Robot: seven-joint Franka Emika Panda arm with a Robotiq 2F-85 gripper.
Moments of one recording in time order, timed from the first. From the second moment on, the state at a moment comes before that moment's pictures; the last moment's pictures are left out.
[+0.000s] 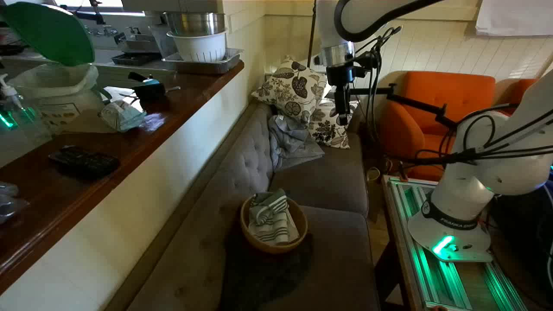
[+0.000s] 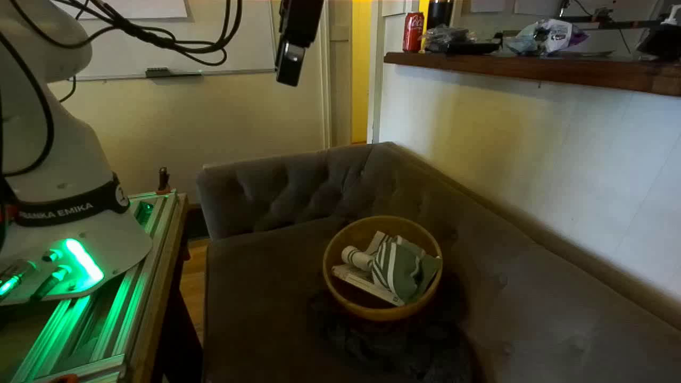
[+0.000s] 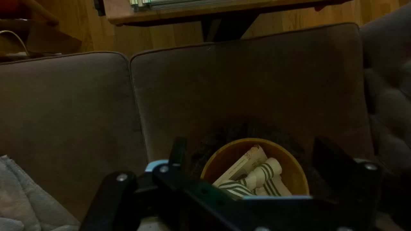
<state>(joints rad) -0.17 -0.39 -0.25 -2.35 -0.09 1.68 -0.20</state>
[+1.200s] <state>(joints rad) -0.17 -0.36 -0.26 -2.39 0.01 1.77 -0.14</state>
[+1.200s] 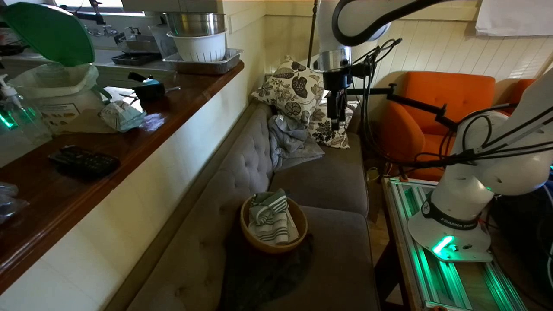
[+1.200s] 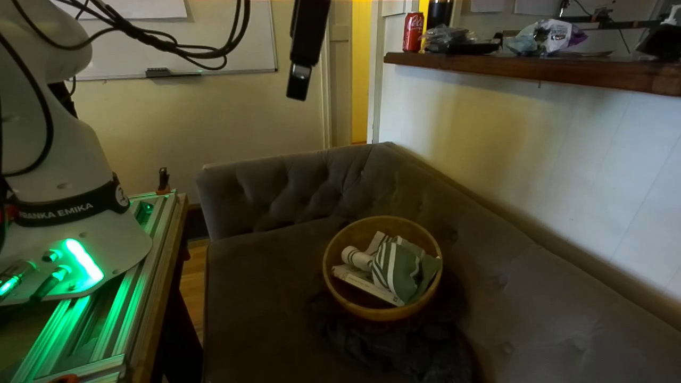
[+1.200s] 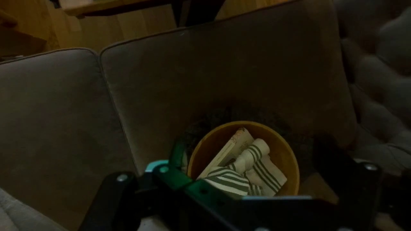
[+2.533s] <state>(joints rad) -0.17 -0.05 -0.25 -2.63 0.48 2.48 0.00</state>
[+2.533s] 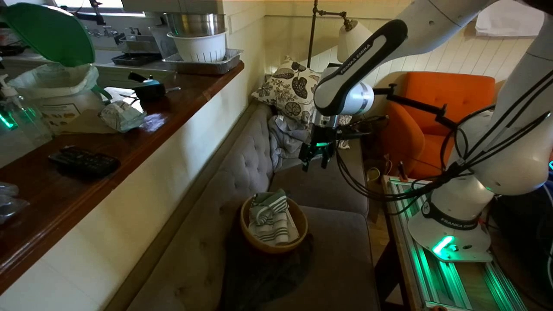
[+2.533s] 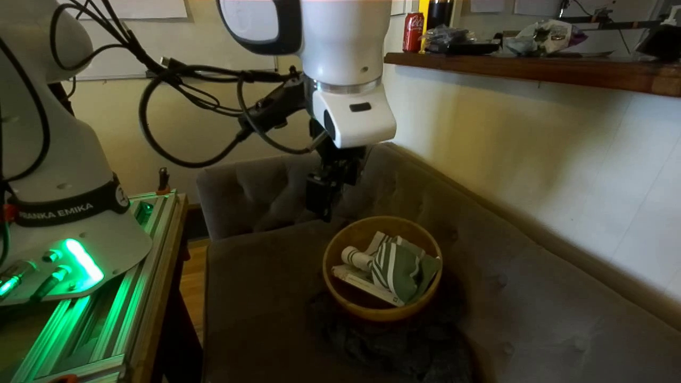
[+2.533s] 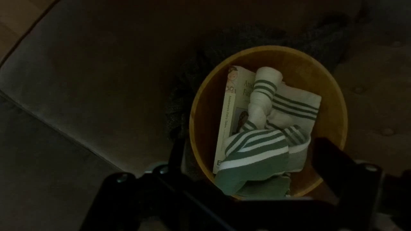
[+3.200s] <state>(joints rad) -0.19 0.44 -0.13 -2.47 1.06 2.60 -0.32</state>
